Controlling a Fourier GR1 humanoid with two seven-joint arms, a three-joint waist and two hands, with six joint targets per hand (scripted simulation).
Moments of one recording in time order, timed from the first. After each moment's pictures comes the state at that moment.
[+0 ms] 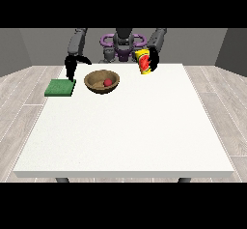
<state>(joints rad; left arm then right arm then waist) -0.33 0.08 -0.32 -1.13 -0.22 0.55 -0.17 -0.46 -0.19 -0.27 -0.79 -0.21 0.12 -0.30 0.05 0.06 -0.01</state>
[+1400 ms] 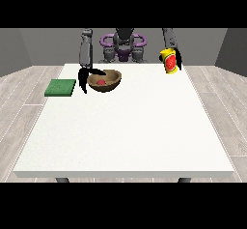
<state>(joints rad) -0.28 0.22 -0.06 -1.20 -0.10 0.25 -0.45 -0.43 -0.09 -0.27 -0.66 -0.17 -0.07 -0.55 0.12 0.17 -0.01</state>
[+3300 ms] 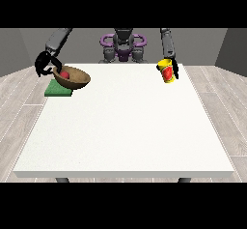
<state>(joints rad) -0.25 0.17 0.05 -0.98 -0.13 0.27 -0.68 -0.54 -0.53 -0.25 -0.75 -0.01 -0.09 -0.03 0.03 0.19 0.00</state>
